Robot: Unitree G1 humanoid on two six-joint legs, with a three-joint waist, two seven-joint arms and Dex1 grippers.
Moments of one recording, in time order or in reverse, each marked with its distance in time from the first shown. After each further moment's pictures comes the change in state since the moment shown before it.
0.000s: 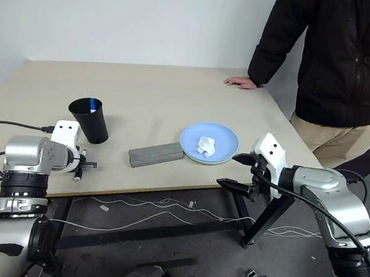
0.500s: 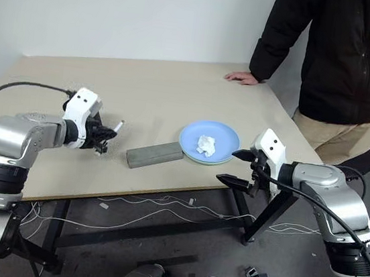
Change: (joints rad) left arm -0.047 0.175 -0.128 -0.196 -0.184 -0.321 -0.477; right arm -0.035 0.022 0.003 0.033 -0.011 -0.004 0.001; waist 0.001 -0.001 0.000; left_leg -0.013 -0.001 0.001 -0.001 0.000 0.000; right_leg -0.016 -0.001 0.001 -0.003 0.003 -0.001
